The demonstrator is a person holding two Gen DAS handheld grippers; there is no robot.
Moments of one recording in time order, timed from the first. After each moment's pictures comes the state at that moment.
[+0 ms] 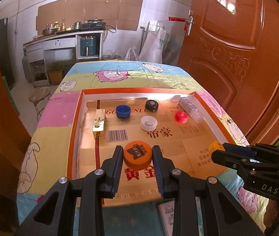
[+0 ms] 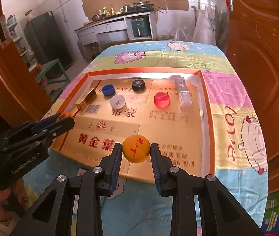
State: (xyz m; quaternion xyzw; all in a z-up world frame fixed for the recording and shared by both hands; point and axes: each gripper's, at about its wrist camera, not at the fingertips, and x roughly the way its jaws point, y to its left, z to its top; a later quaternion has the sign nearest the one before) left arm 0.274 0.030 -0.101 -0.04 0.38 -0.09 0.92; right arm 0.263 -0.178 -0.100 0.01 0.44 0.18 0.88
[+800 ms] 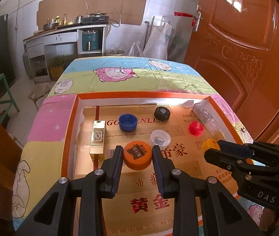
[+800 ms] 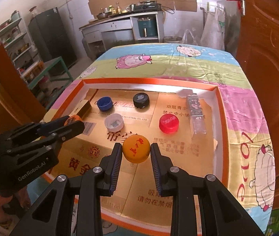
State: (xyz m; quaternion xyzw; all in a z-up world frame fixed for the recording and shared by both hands) left arm 0.328 0.032 -0.115 -0.05 0.40 -0.07 0.91; right arm 0.323 -0.160 -0.111 0.00 0.44 0.20 0.88
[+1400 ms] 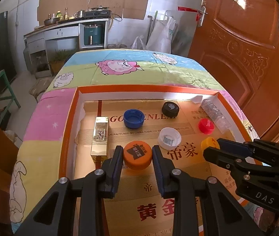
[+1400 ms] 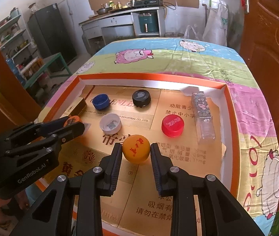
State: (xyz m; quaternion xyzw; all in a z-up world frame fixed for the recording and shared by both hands) left arm 0.342 0.036 -0.128 -0.05 0.42 -0.07 0.90; right arm 0.340 -0.152 -0.127 -0.01 0.45 0.20 0.87
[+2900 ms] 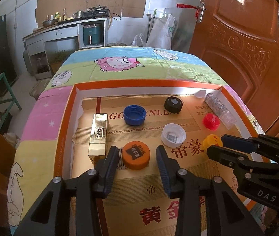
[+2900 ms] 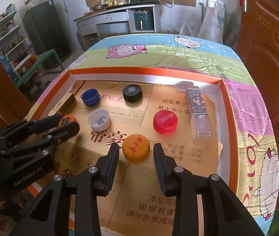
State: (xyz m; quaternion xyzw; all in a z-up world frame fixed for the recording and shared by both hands) left arm 0.346 0.032 -0.138 -0.03 0.42 -0.06 0.90; right arm 0.346 -0.153 -0.137 -0.02 0.46 0.18 0.87
